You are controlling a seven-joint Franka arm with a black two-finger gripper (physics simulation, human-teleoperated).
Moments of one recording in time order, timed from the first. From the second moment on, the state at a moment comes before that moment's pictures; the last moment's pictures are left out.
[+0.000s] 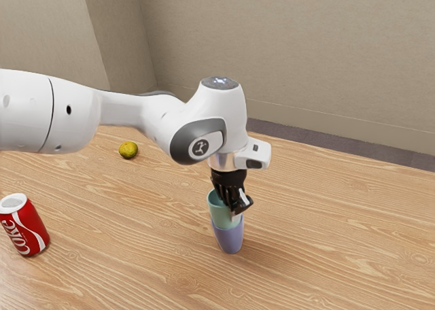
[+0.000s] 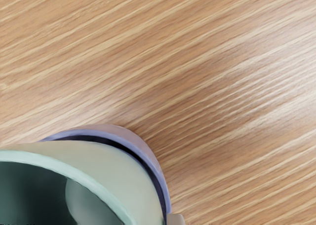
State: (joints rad) arm -0.35 0.24 -0.08 -1.91 0.01 2.13 0.04
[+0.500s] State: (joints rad) arm -0.34 0.07 -0.08 -1.93 0.01 2.07 0.05
